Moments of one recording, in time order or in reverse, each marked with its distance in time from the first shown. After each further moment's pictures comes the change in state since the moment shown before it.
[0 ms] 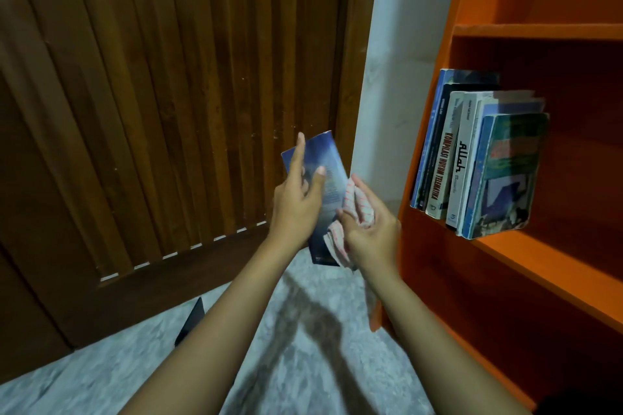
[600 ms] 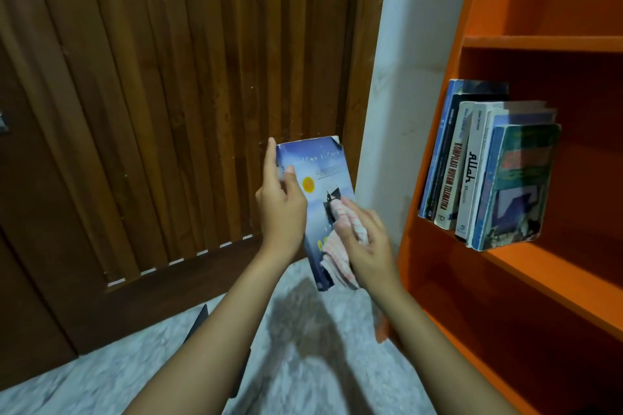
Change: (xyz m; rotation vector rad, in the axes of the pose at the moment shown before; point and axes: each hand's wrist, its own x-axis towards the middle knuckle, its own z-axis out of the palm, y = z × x) left_hand 0.007 -0.001 -0.011 -0.216 0.359 -0.013; right_hand 0.000 0.024 0.004 -0.111 -0.202 -0.104
